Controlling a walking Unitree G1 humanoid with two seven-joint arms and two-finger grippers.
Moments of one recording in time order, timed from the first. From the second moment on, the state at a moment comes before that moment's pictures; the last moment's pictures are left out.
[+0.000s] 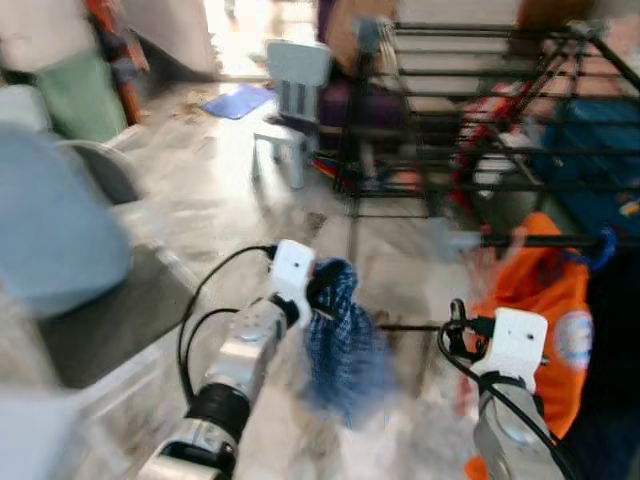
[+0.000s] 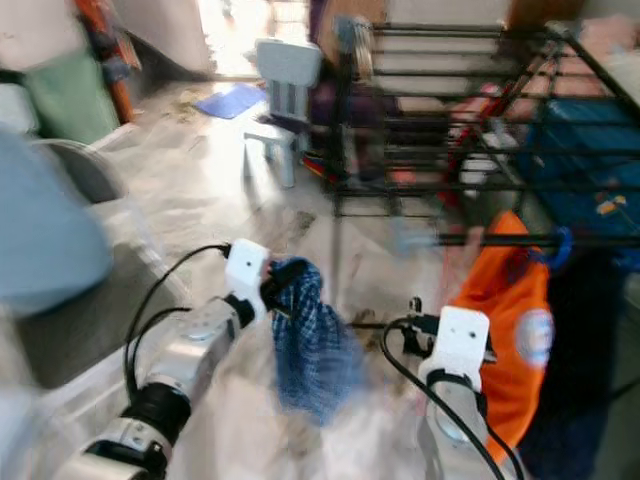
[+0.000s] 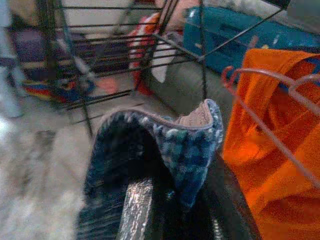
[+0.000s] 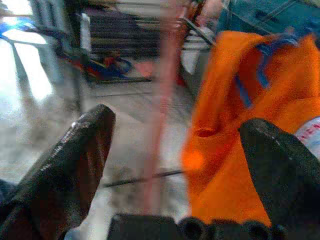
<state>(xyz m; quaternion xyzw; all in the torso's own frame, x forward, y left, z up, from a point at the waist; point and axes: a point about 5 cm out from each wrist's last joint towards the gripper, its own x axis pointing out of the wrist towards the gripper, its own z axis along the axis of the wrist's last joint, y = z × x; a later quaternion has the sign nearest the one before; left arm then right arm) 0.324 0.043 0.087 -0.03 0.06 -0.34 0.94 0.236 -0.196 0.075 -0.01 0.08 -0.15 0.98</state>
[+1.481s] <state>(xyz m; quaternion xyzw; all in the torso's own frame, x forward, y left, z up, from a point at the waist) 0.322 0.040 0.085 -0.03 0.07 -0.34 0.94 0.226 -0.228 0.054 -0.05 0.19 -0.22 0.95</state>
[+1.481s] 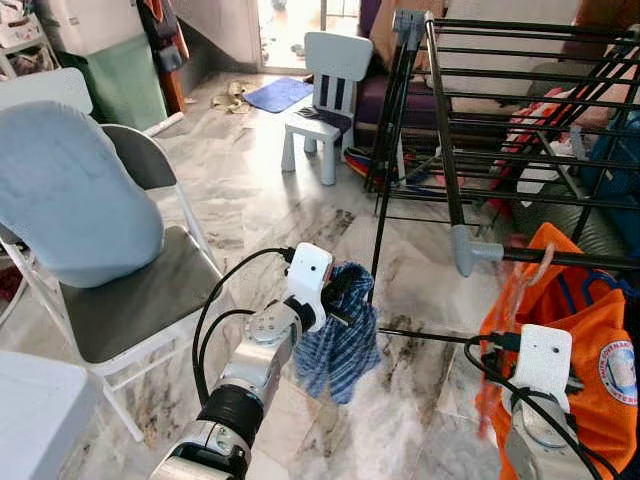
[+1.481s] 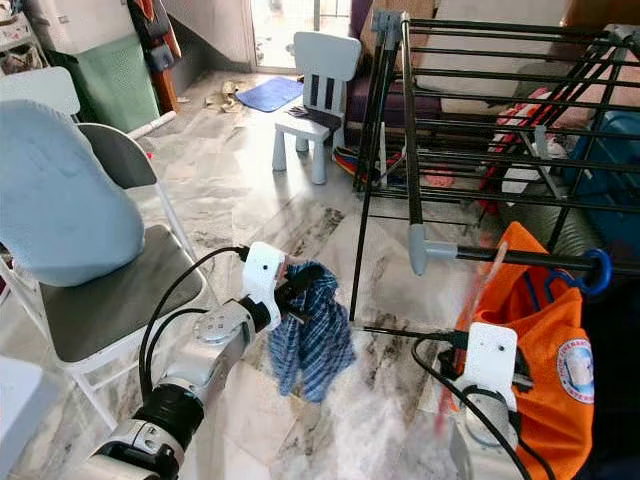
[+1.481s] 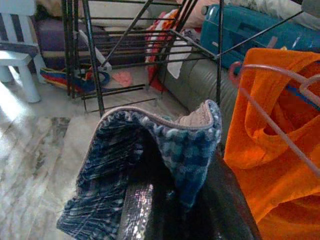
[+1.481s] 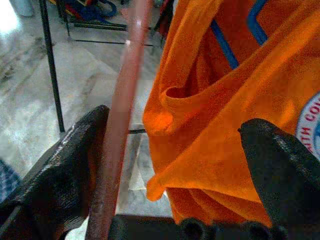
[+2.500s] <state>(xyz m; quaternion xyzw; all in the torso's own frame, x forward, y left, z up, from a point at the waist) 0.322 0.040 0.085 -0.03 0.07 -0.33 0.94 0.242 -0.233 0.065 -0.03 0.17 -0.17 0.97</state>
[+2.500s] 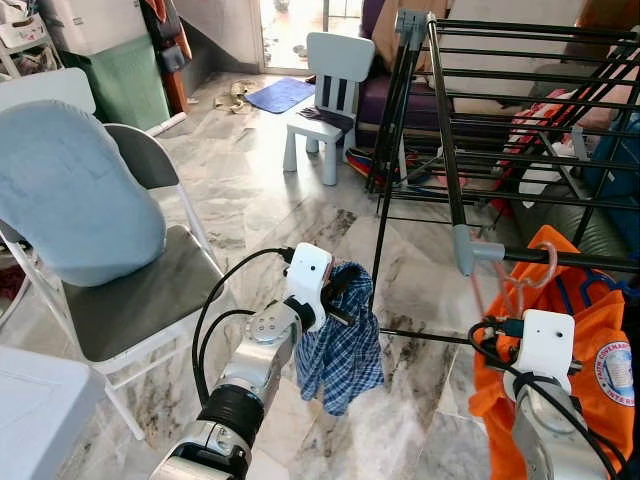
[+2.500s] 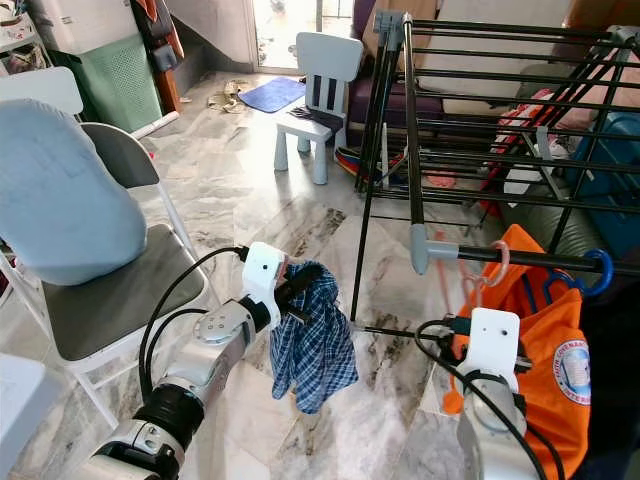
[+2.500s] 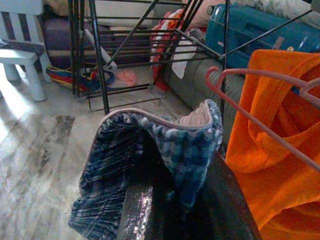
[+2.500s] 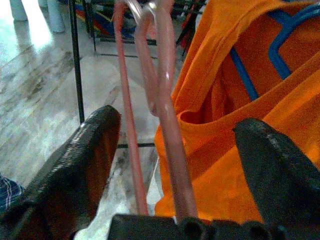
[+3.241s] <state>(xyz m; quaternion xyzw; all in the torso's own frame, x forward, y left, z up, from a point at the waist) 0.322 0.039 0.084 -0.02 0.07 -0.33 0.94 0.243 -0.233 0.062 -0.01 0.19 -0.14 0.97</state>
